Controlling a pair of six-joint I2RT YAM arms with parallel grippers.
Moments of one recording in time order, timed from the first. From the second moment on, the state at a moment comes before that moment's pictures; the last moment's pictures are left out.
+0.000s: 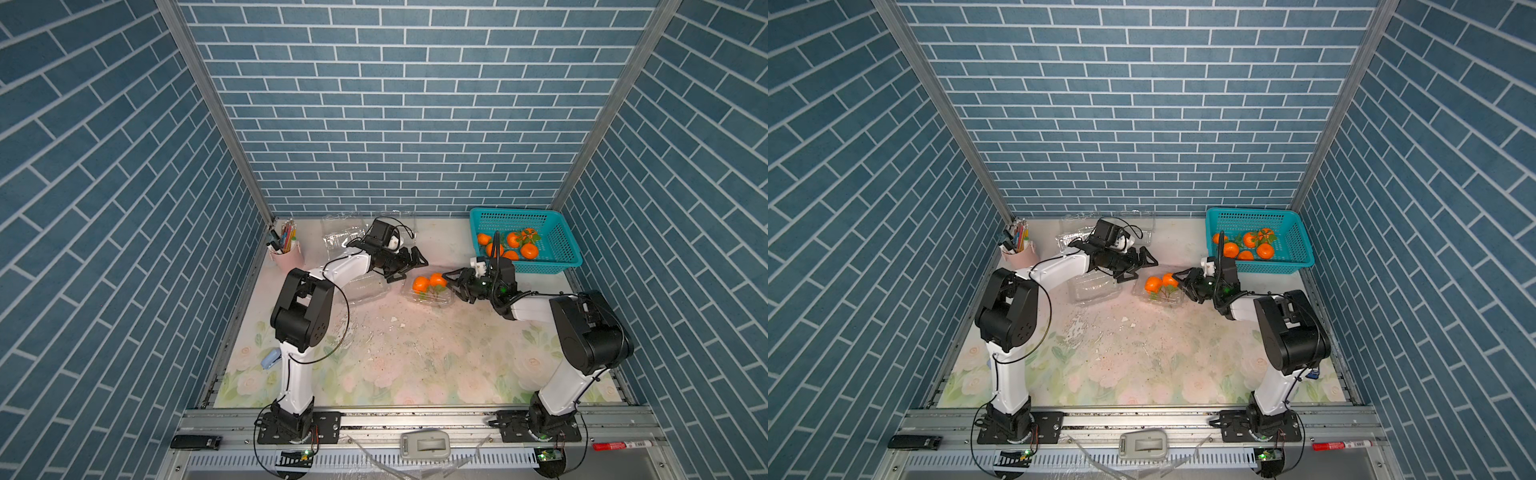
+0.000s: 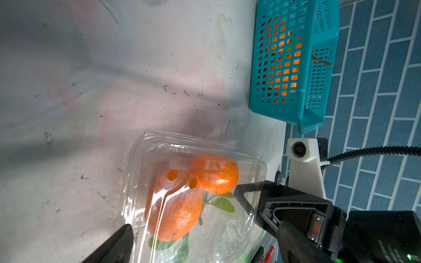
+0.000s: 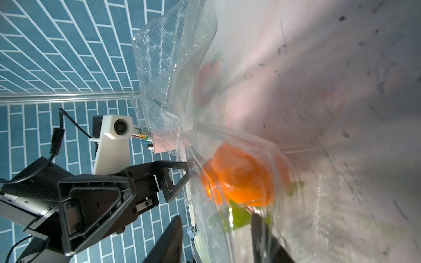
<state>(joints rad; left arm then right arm) -0.46 2.03 1.53 -0.40 0.60 -0.74 0.32 1.74 0.73 0.52 -0.70 1.19</state>
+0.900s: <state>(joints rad) -0.57 1.61 0.96 -0.06 0.42 -0.90 0.37 1.75 0.61 0.86 -0.38 1.59</state>
